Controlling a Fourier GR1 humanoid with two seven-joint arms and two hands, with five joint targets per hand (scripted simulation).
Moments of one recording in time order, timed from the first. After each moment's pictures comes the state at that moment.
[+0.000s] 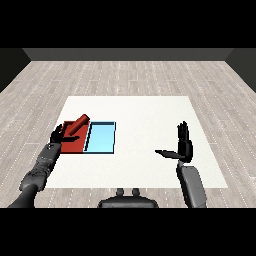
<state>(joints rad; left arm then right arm) -0.75 0.52 0.02 -0.11 0.00 0.30 -0.24 -0.05 -0.17 0.03 -1.65 -0.10 -0.20 -0.36</state>
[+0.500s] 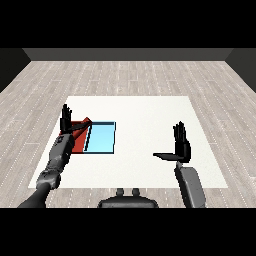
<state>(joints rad) -0.76 0.36 0.22 -0.45 0.26 0.14 -0.65 -0.04 -0.16 0.06 -1.68 -0.17 -0.11 -0.36</state>
